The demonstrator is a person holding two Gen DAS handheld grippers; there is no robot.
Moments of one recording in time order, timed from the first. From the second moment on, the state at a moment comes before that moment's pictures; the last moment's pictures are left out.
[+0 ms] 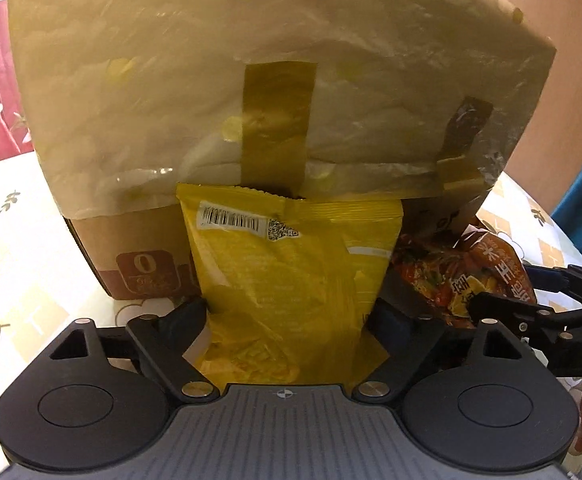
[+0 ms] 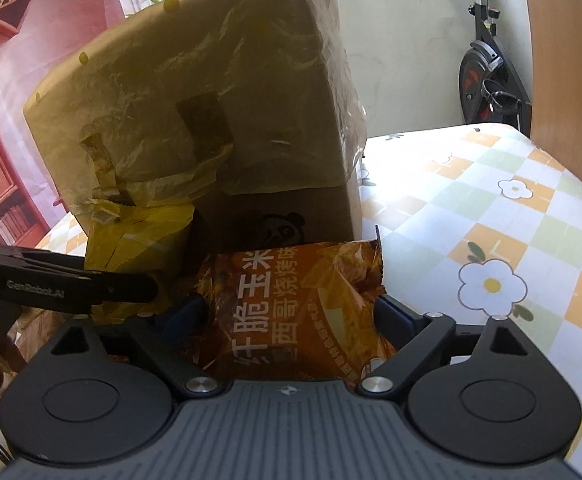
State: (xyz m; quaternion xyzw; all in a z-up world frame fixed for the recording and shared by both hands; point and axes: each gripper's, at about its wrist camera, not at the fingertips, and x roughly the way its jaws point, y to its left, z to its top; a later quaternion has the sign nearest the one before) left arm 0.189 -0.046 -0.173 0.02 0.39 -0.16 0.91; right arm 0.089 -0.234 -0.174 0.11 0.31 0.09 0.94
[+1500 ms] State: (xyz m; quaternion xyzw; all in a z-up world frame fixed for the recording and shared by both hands) left arm 0.111 -0.013 -0.114 -0.02 0.31 -0.18 0.93; right arm 0.044 -0.243 -0.133 0.11 0.26 0.06 0.96
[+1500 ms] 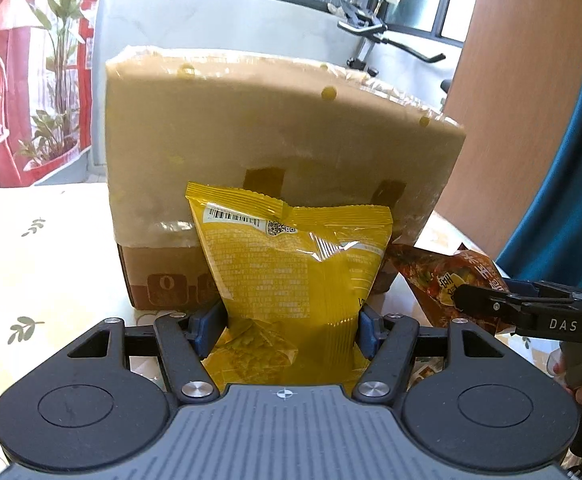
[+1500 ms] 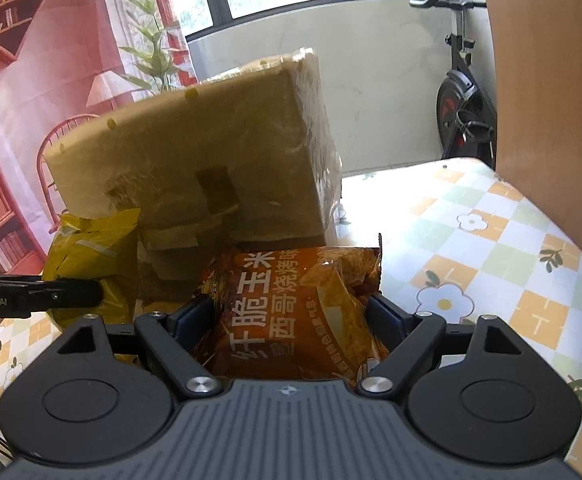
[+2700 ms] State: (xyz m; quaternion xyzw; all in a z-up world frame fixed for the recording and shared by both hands) left arm 0.073 0.024 -0.078 -0.07 0.23 -0.15 0.96; right arm 0.011 -0.218 -0.080 0.10 0.20 0.08 0.97
